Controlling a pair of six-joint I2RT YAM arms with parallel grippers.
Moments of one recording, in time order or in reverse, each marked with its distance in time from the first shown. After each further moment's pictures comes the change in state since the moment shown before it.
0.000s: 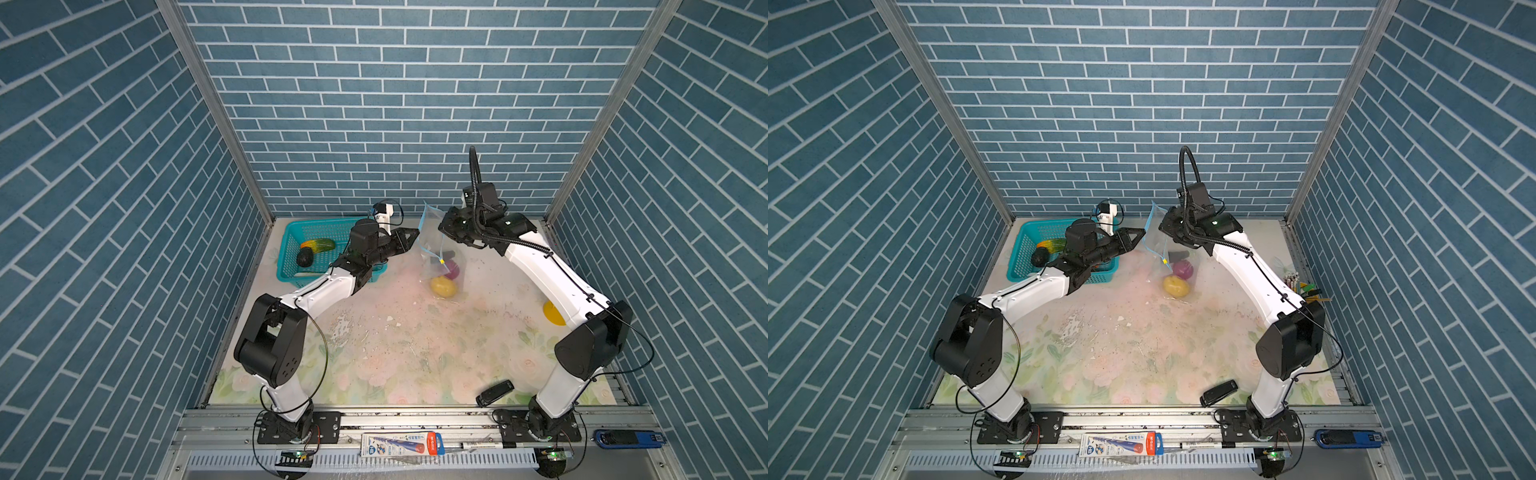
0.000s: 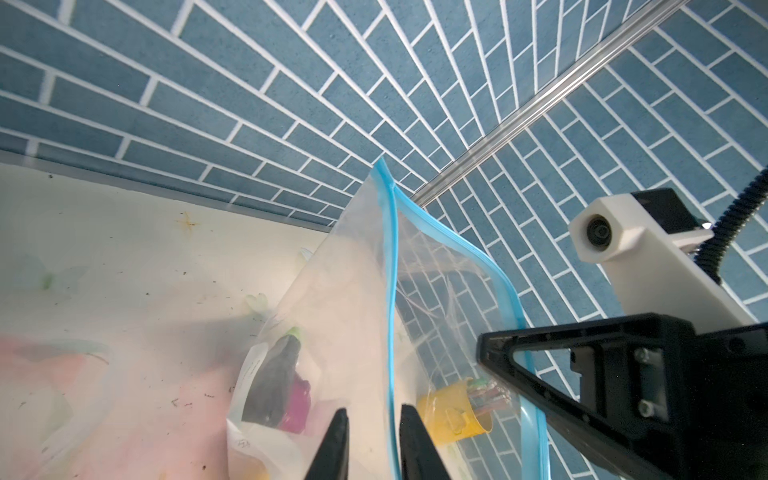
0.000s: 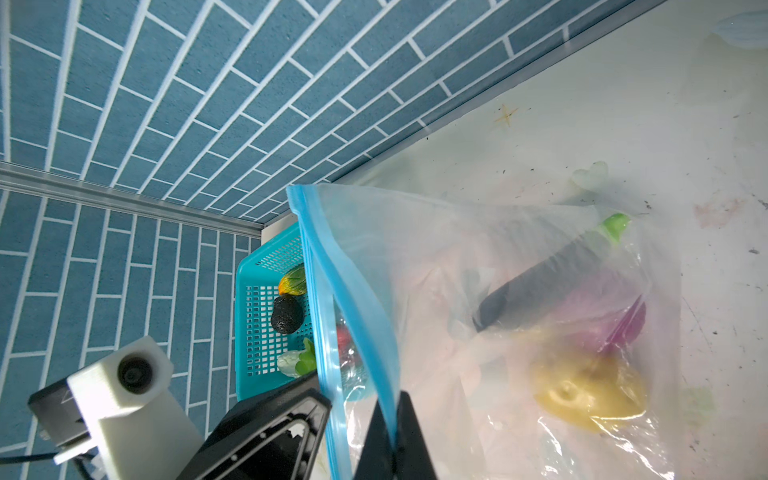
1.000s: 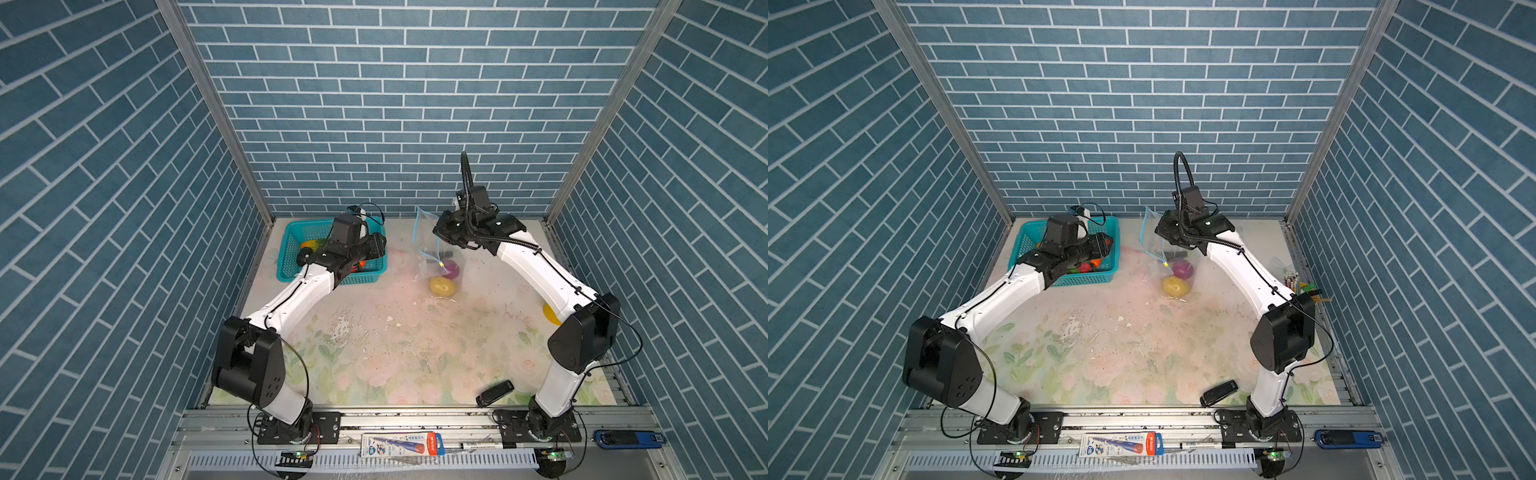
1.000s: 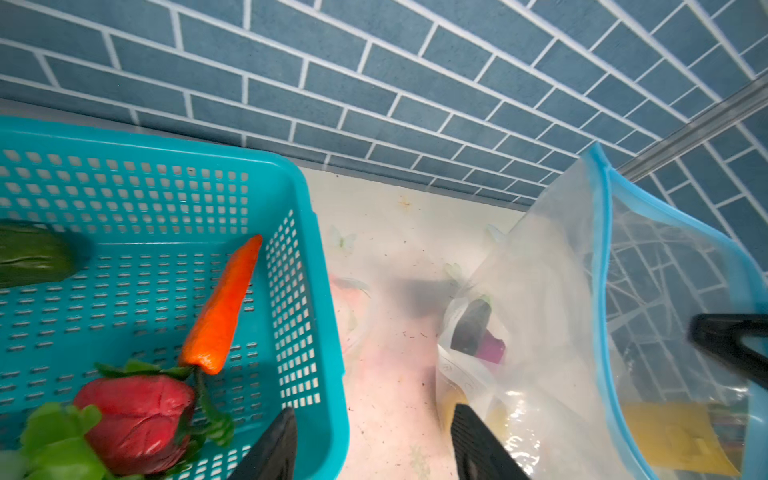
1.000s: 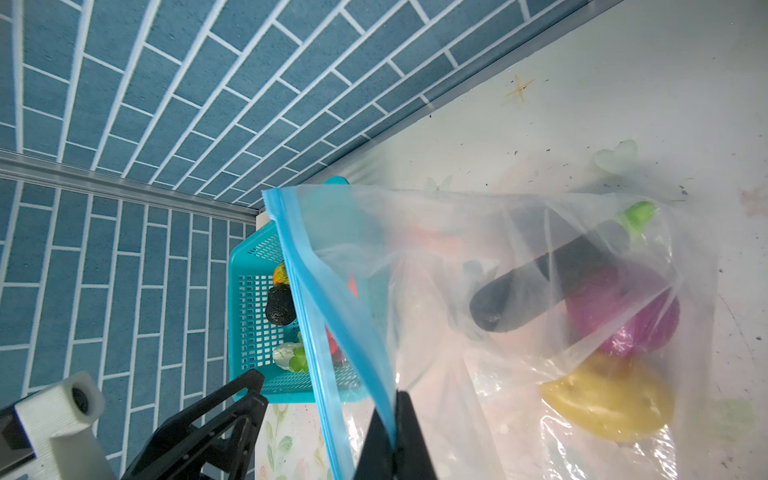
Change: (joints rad) left arm 0.090 -0.143 0.079 -0.618 -0.328 0.335; right arm 0.008 0.056 -0.005 0.033 -0.043 0.008
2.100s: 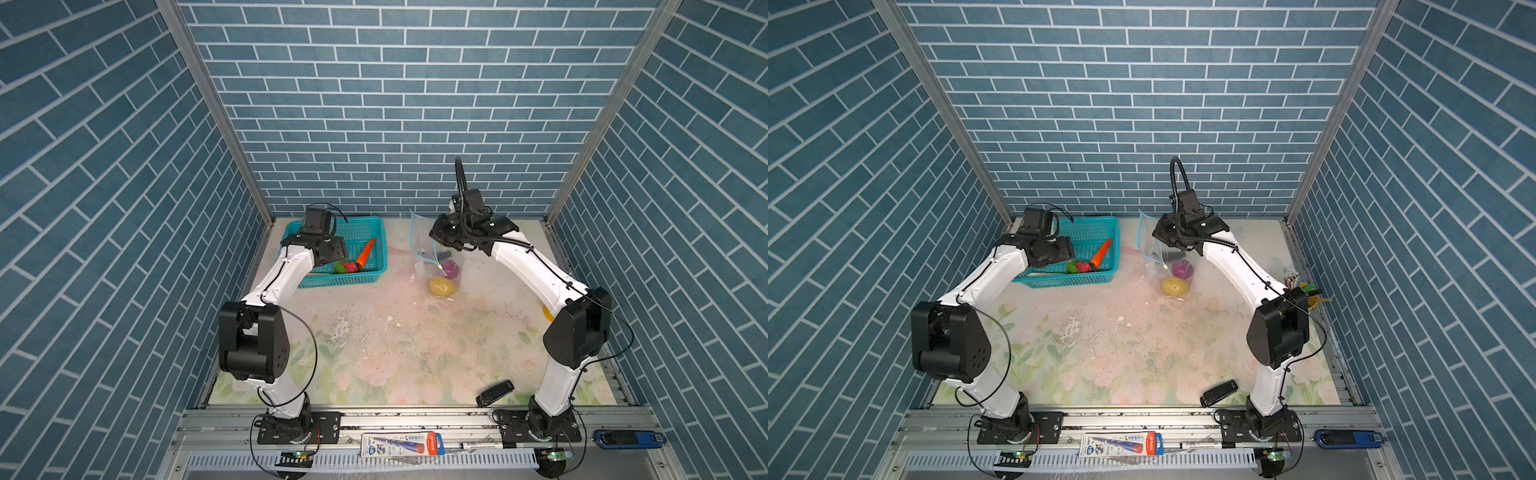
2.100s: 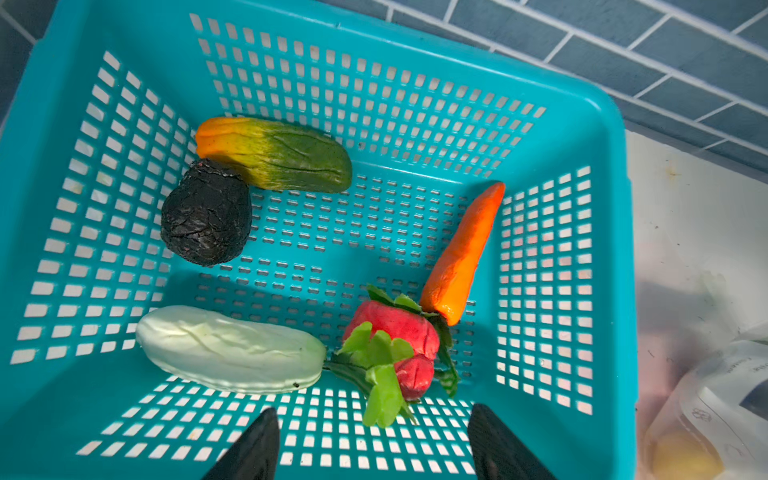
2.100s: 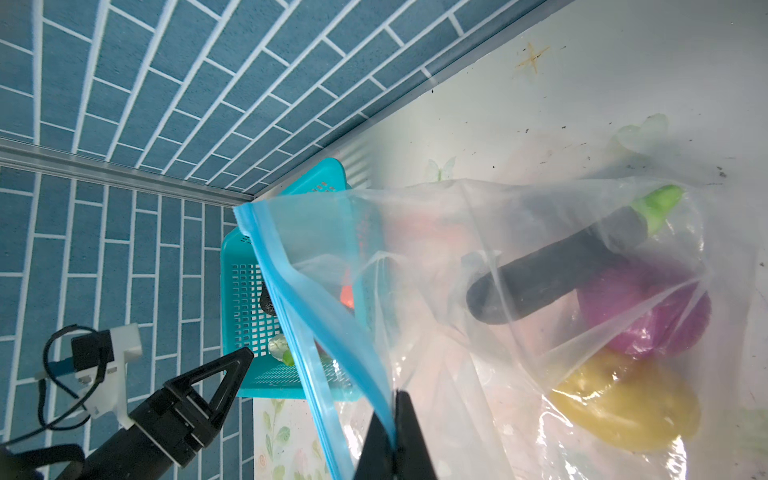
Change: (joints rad) left arm 0.263 0.163 0.185 -0.403 -0.100 0.075; right arm 0.001 0.046 -0.014 0.030 -0.044 0.000
